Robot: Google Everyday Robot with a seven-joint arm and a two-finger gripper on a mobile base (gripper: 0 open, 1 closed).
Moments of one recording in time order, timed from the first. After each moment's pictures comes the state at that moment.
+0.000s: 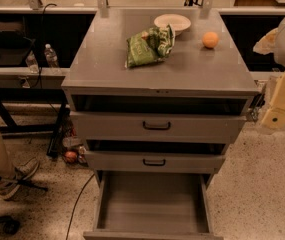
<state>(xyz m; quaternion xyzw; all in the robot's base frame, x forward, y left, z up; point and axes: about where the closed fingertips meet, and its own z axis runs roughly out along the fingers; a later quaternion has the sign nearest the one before) 0.438 -0.217 0.977 -0.60 0.78 -0.03 0.16</state>
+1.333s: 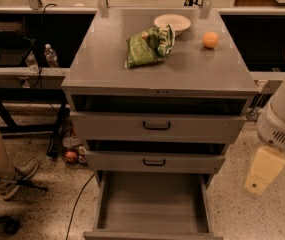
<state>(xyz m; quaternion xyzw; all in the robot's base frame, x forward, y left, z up) 0.386 -0.248 0.834 -0.49 0.87 -0.01 0.04</state>
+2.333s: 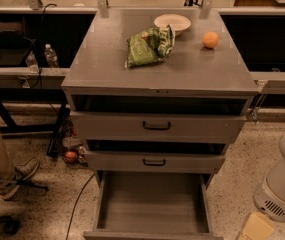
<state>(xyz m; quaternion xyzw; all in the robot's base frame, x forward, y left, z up) 0.306 -0.265 0.673 -0.39 0.91 0.09 -0.02</state>
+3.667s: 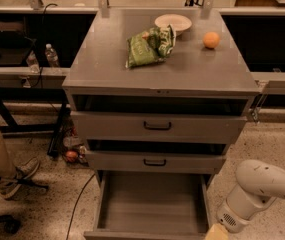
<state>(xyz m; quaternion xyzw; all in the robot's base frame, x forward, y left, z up) 0.316 -0.223 0.491 -0.35 0.91 0.22 -0.07</state>
